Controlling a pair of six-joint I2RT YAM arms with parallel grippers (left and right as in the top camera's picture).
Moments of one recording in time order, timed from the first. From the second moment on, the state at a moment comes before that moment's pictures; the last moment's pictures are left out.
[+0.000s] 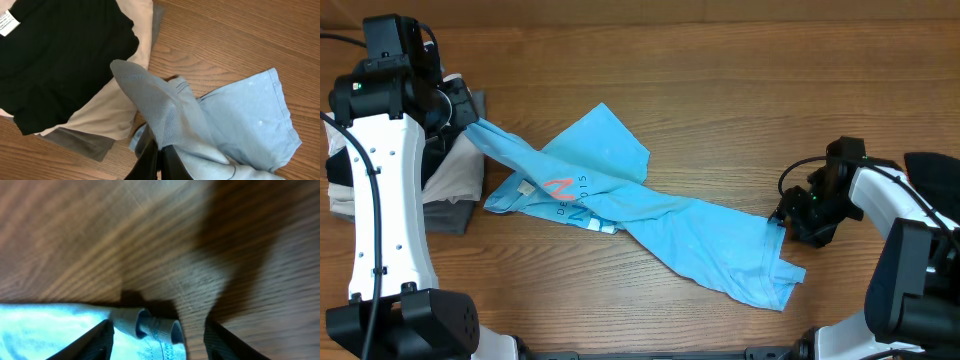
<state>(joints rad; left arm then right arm) 0.19 1.69 1.78 -1.20 -0.02 -0.20 -0.18 1.73 0.94 -0.89 -0.31 0.35</state>
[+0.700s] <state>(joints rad) 0.20 1.69 1.82 -1.21 0.00 -0.16 -0.35 1.58 1.35 -0.96 -0.53 0.19</state>
